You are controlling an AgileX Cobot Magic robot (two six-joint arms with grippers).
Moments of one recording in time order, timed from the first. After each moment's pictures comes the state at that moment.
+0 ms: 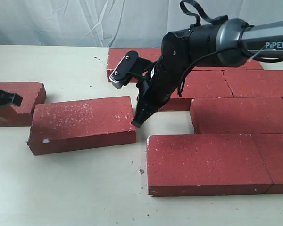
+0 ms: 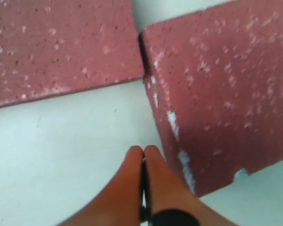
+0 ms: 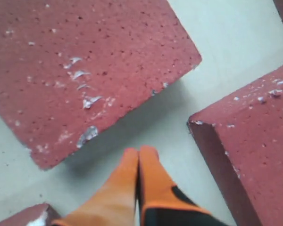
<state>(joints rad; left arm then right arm) 0.14 1.59 -0.86 -0.54 0.71 0.62 0.62 1.99 -1.35 0.14 0.62 -0.63</state>
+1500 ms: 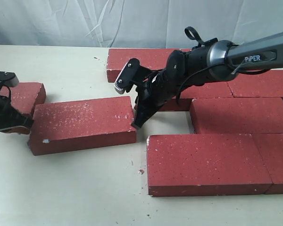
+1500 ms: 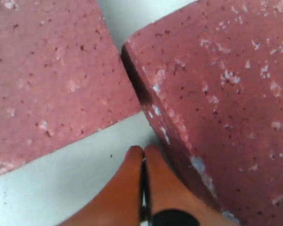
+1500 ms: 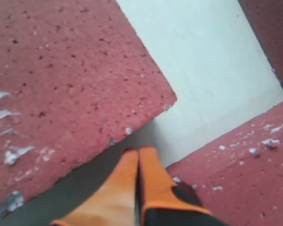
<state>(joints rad) 0.14 1.80 -0.82 -0.81 0.56 1.11 0.57 2.11 -1.32 0.43 0.34 -0.99</state>
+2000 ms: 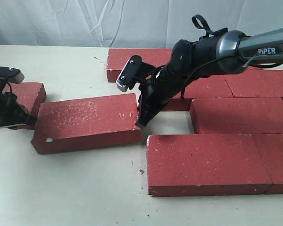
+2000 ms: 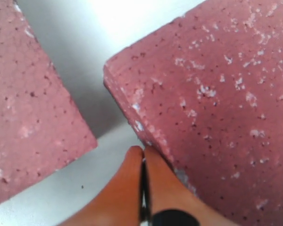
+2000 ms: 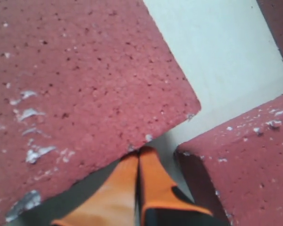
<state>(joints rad) 0.13 1.81 -0.83 -0.95 0.63 1.31 0.57 2.06 -1.32 0.42 0.46 -0.99</state>
